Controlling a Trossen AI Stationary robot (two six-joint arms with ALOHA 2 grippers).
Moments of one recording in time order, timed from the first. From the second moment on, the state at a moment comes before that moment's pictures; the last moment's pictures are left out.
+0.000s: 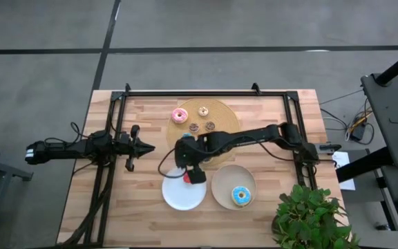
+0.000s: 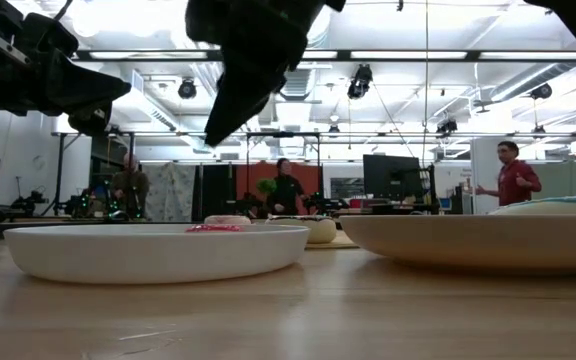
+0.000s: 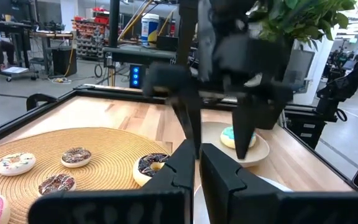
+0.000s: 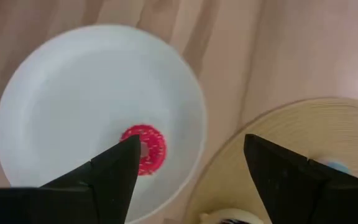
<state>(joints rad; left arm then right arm) 0.06 0.15 0.01 0.11 0.08 -0.11 0.08 2.18 1.94 -0.78 -0.05 -0.15</state>
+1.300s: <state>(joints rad) 0.06 0.15 0.01 0.11 0.08 -0.11 -0.16 1.99 1.90 -0.94 0.00 -0.17</state>
